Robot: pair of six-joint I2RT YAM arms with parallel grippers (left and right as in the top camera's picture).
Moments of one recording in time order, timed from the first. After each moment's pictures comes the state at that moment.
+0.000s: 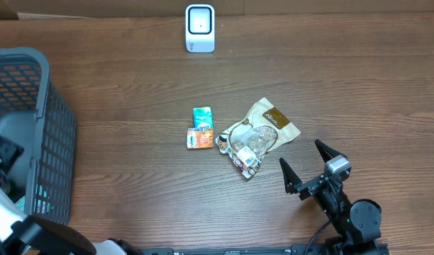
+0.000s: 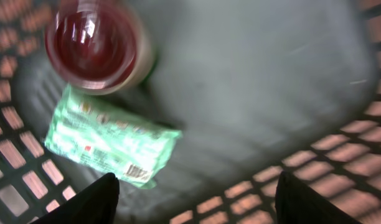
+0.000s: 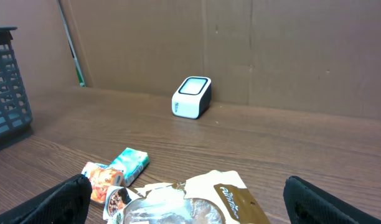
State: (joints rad) left arm 0.87 1.56 1.41 -1.14 -0.03 -0.25; right arm 0.20 0.01 0.02 -0.01 -0.28 0.07
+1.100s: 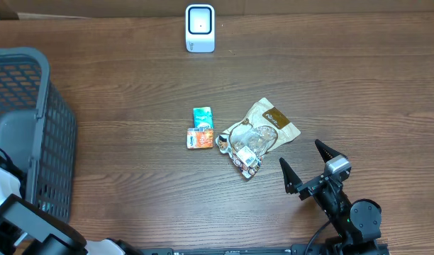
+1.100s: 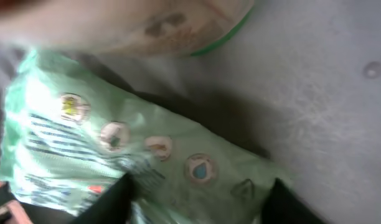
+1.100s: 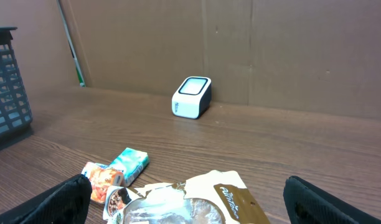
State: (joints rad) left arm 0.90 1.64 0.96 -0.70 -0.25 -0.22; right arm 0.20 0.01 0.02 -0.01 -0.28 0.07
